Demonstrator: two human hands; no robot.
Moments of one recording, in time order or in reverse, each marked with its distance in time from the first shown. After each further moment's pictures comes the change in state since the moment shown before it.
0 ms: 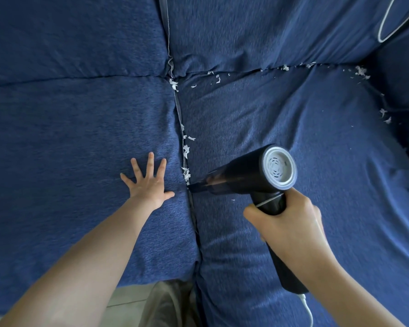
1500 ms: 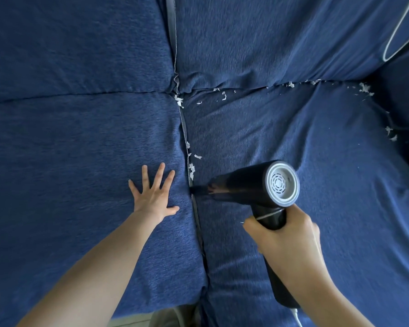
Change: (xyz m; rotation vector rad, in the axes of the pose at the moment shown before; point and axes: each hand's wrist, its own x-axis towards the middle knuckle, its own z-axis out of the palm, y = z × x) left_hand 0.025 -0.013 -0.010 0.071 0.096 0.126; right_hand 0.021 -0.028 0.023 0.060 0.043 0.038
